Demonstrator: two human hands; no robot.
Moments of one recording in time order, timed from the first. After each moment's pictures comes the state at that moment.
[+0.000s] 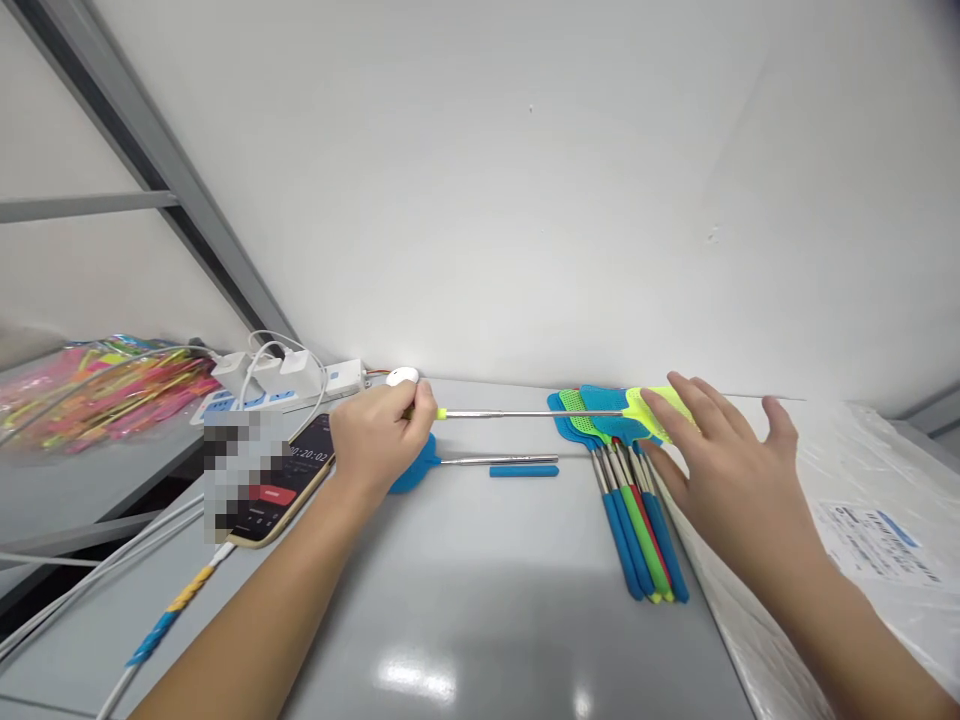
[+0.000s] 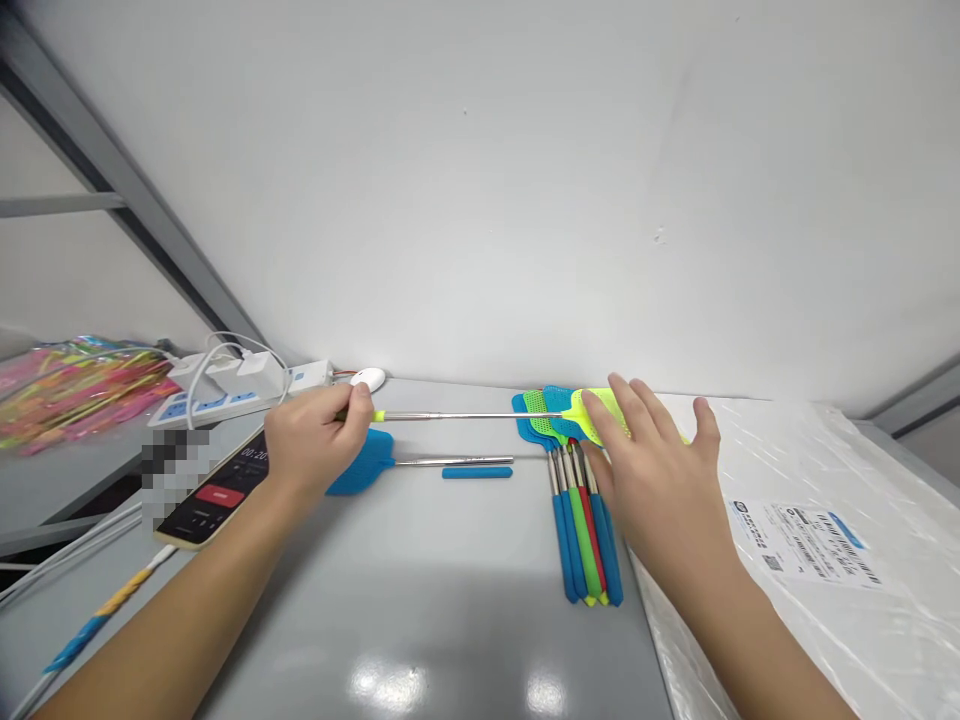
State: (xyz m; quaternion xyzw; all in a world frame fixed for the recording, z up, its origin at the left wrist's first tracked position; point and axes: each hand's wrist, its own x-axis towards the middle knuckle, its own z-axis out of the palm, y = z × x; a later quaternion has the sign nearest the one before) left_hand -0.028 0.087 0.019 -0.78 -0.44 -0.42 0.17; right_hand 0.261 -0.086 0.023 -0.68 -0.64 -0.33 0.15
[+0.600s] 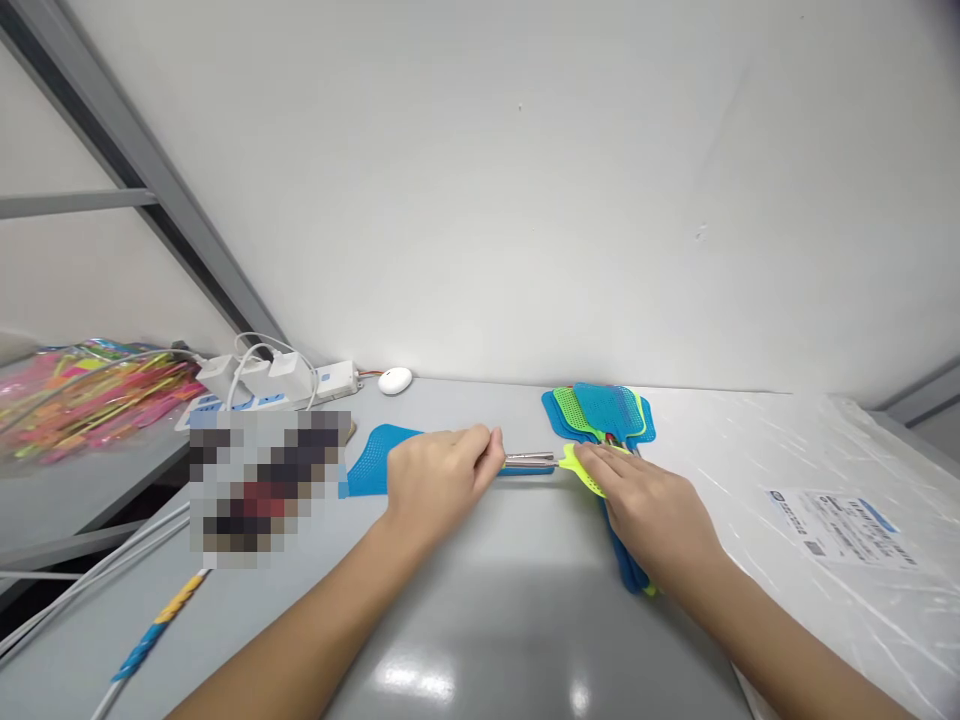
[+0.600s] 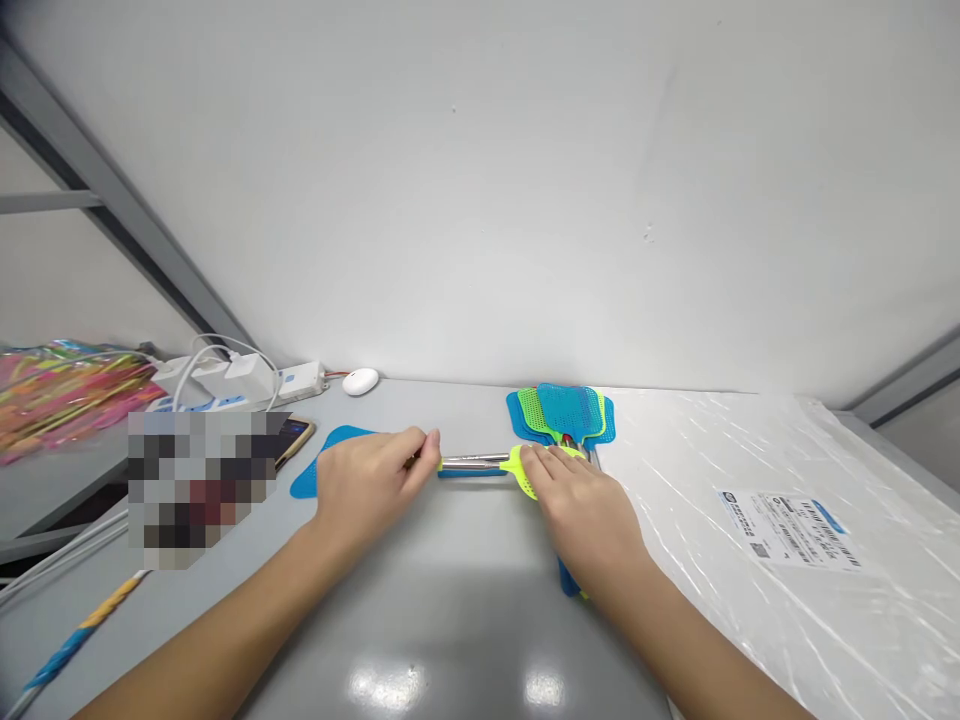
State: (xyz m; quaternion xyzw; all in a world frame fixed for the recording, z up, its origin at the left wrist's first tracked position) left_hand 0.014 0.031 0.007 -0.84 -0.40 -0.32 0.18; right_hand 0.223 -0.081 -0.017 -0.61 -0.73 -0.29 0.14
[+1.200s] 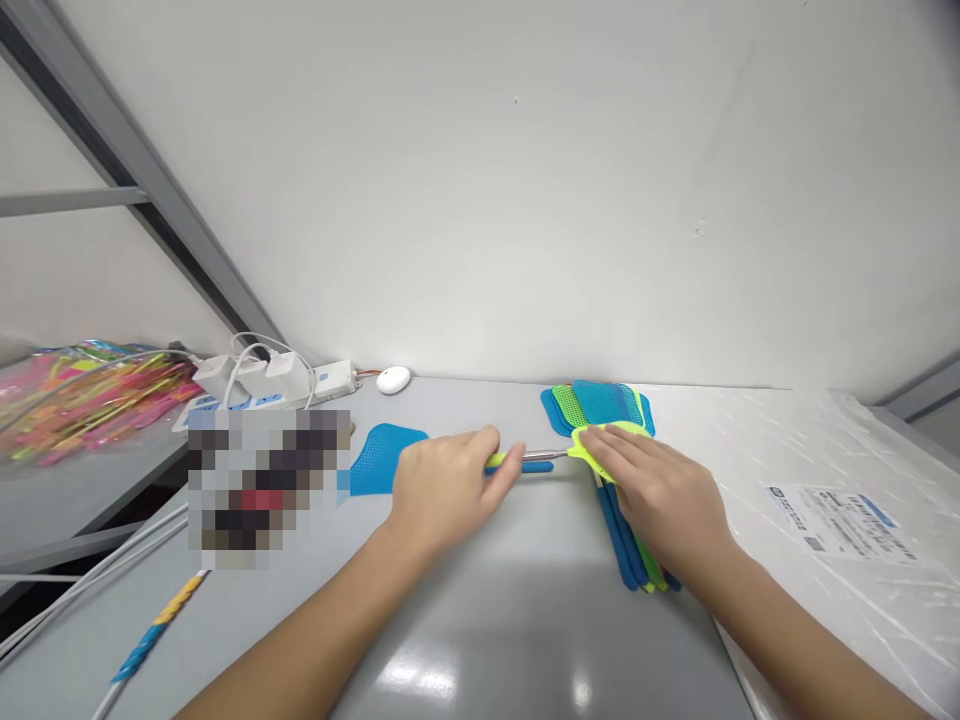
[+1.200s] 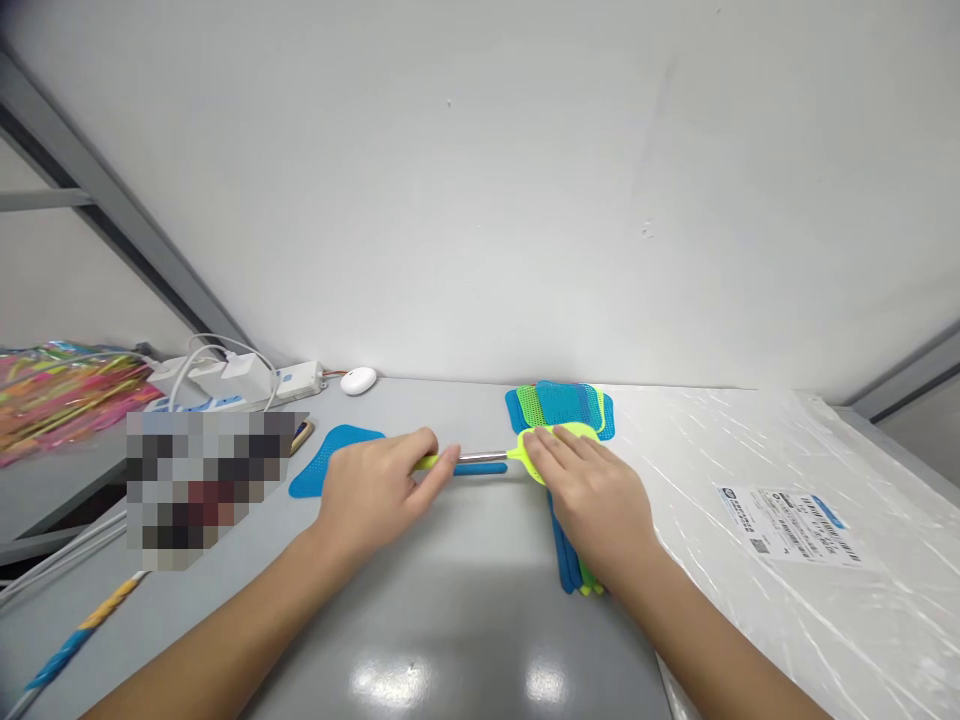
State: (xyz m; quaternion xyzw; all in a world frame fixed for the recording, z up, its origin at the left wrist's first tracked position) left_hand 0.017 0.022 0.014 -0.88 -0.40 -0.24 0.06; right_hand 0.236 -0.079 -0.007 -0.59 -0.72 -0.31 0.18
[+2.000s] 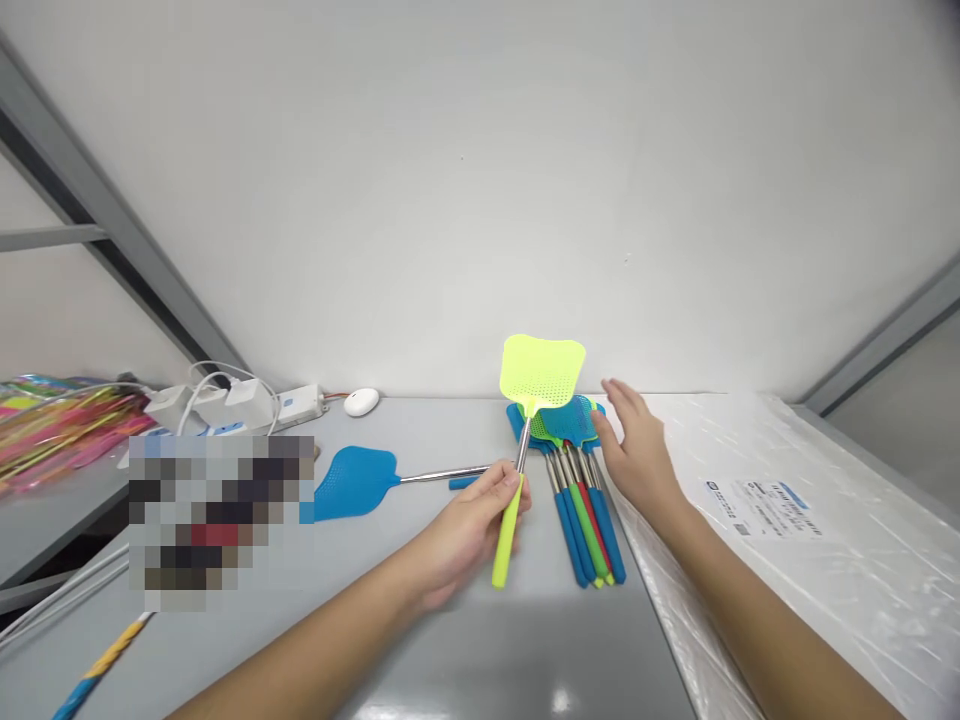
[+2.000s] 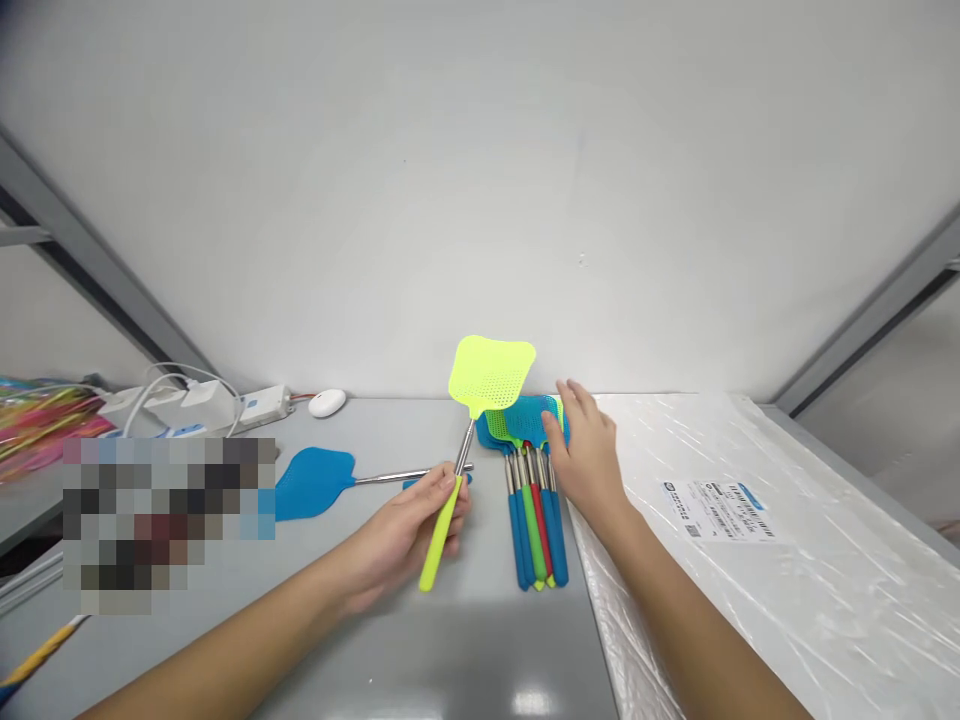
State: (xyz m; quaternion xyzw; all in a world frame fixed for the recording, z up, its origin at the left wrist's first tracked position) left_hand 0.056 -0.013 0.007 -0.49 -0.27 -0.17 -0.81; right_hand 0.294 -0.055 -0.007 -0.71 -0.55 -0.11 0.42
